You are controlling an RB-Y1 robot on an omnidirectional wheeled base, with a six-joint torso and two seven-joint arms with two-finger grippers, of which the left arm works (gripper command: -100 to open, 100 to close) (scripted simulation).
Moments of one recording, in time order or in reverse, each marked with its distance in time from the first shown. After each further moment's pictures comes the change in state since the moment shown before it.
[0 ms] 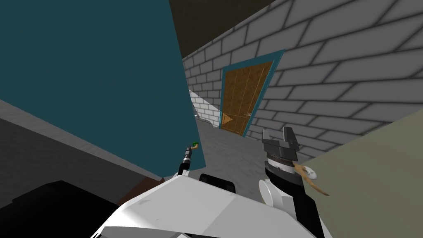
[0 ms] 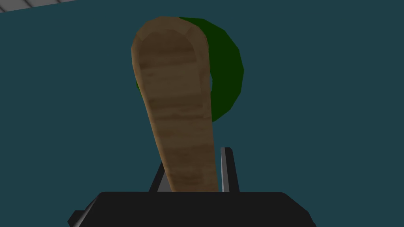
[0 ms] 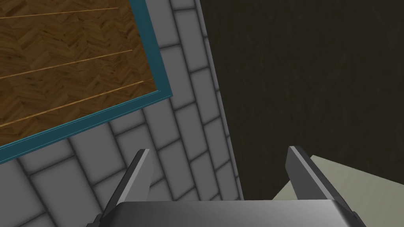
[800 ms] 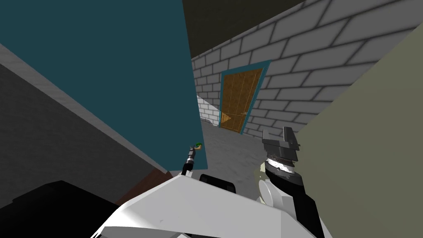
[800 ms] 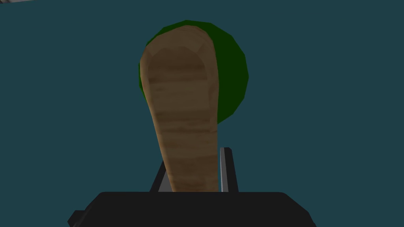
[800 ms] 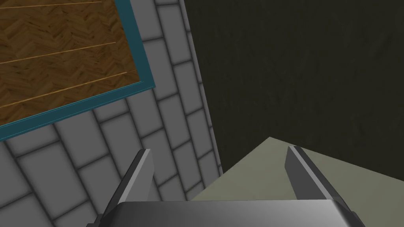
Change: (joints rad) arm 0.002 -0.033 -0.062 -0.002 -0.031 0.002 0.023
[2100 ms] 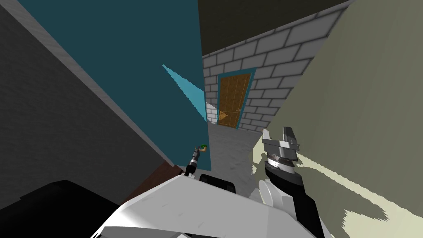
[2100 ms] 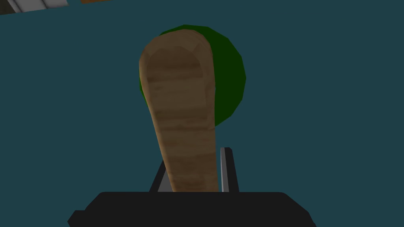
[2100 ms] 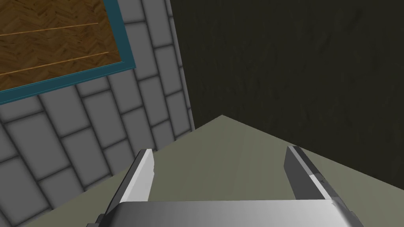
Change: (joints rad) arm 0.040 0.024 -0.155 -0.038 -0.070 -0.005 0.034
